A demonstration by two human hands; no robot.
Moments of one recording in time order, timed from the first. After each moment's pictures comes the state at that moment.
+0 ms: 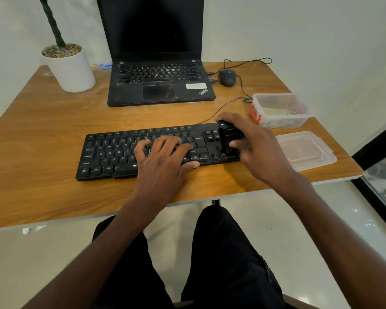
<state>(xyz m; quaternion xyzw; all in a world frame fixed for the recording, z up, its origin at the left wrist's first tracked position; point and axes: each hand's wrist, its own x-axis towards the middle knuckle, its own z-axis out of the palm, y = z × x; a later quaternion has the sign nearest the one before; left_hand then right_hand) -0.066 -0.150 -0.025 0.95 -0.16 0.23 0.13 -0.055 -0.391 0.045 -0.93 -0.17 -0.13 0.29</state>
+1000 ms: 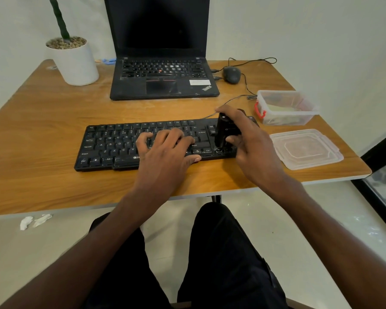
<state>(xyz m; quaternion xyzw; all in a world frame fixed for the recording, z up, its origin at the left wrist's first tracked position) -0.069 -0.154 -0.023 0.95 -0.15 0.23 0.12 -0.062 -0.377 0.025 -0.91 -0.19 -0.19 0.31</state>
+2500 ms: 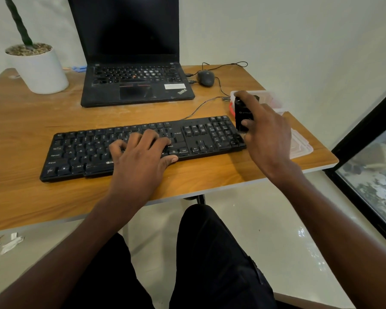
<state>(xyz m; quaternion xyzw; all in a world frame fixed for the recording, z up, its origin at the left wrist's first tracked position) -0.062 -0.154 -0.027 0.95 -0.15 0.24 0.12 -0.054 -0.425 0.041 -0.95 0.01 -0.27 0.15</state>
